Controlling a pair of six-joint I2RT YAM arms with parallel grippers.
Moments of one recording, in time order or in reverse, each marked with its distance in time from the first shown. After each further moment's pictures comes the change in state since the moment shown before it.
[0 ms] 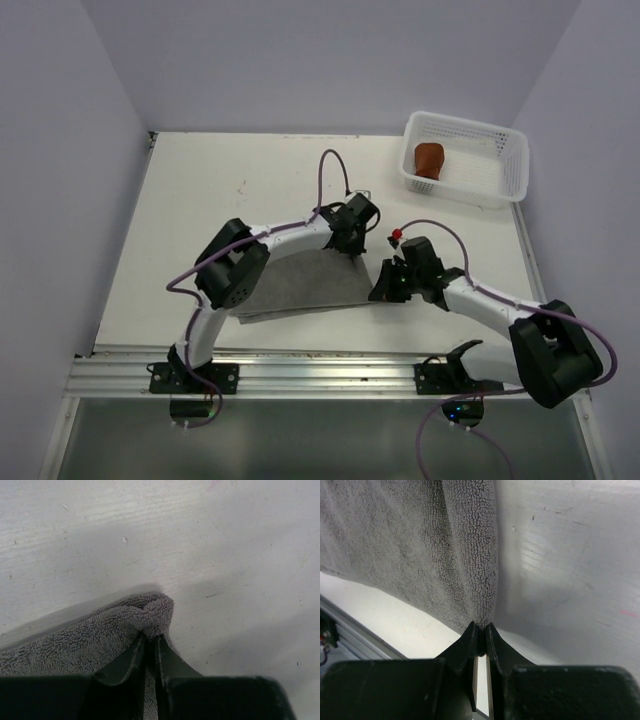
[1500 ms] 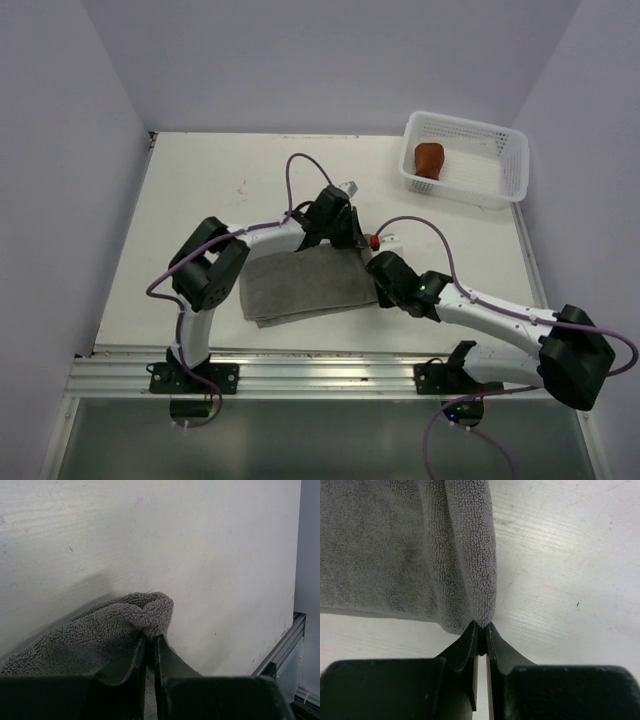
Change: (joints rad) left arm 0.108 -0.133 -0.269 0.423 0.377 -0.112; right arm 0.378 -0.103 0.148 -0.322 0.695 -0.055
